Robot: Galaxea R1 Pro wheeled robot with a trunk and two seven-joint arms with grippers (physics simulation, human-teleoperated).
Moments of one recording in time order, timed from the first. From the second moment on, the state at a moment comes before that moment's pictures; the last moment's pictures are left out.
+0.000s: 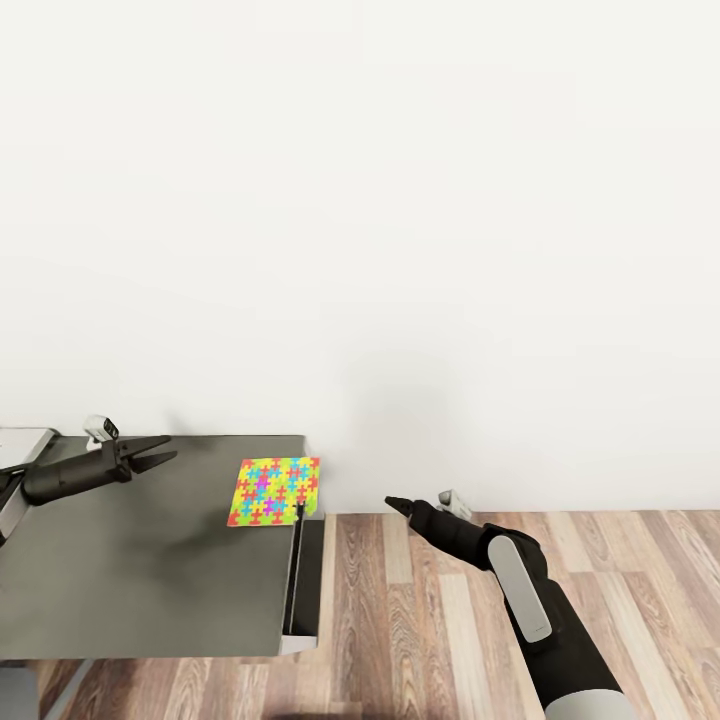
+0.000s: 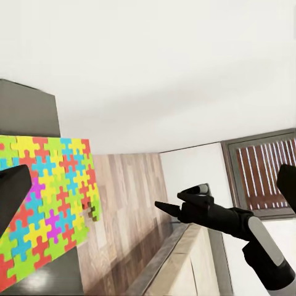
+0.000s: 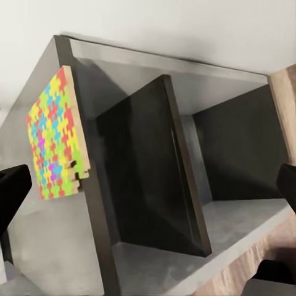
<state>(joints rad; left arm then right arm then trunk) -0.95 0.54 0.20 -0.43 0.15 0.72 -1.57 -0.44 0.07 0.00 -1.20 -0.74 0.78 0.13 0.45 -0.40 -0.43</state>
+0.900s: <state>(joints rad) -0.95 0.54 0.20 -0.43 0.15 0.72 -1.57 -0.44 0.07 0.00 -1.20 -0.74 0.77 0.13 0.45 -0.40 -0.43</state>
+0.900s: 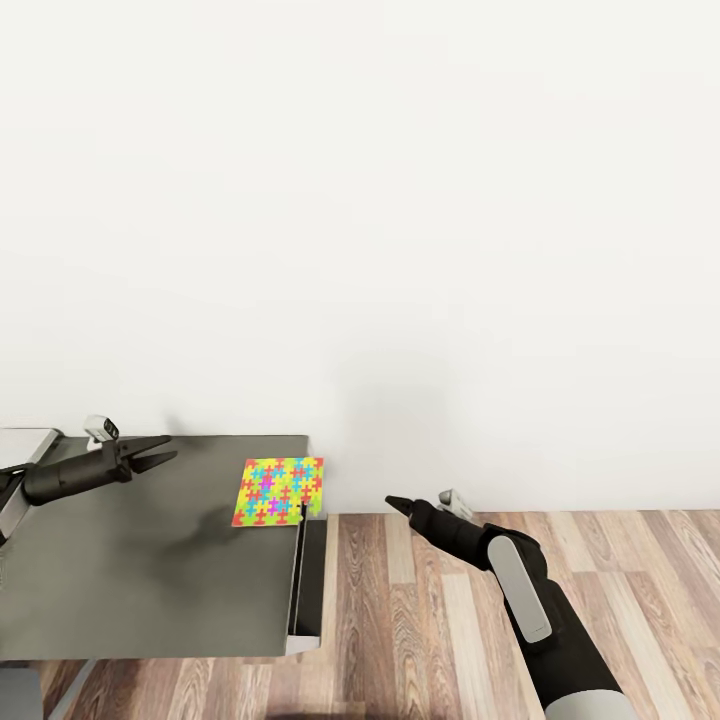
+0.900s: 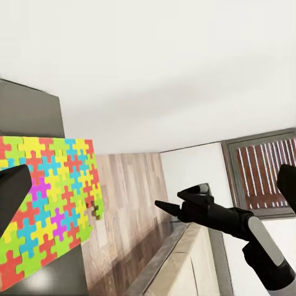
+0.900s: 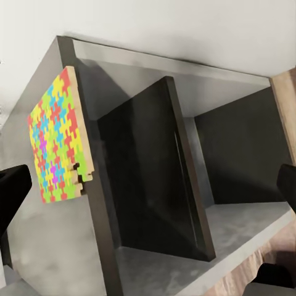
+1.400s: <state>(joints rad) -0.95 0.54 0.20 -0.43 0.15 0.72 -1.57 -0.44 0.07 0.00 -1.20 -0.74 0.76 0.13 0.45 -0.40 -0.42</state>
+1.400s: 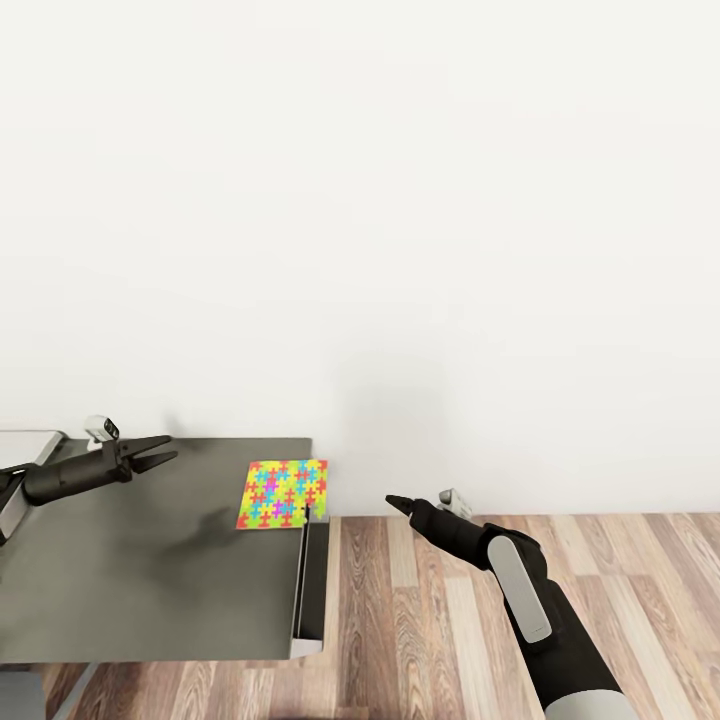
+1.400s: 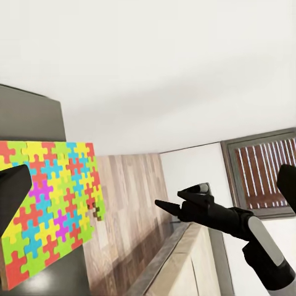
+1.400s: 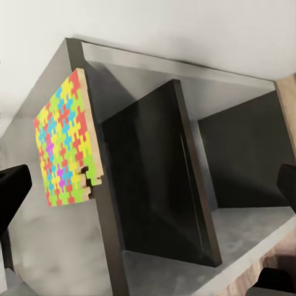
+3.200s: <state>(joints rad) -0.95 0.54 0.20 -0.43 0.15 0.72 -1.57 -0.44 0.06 0.05 -1.20 -0.74 0.76 0.13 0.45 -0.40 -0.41</state>
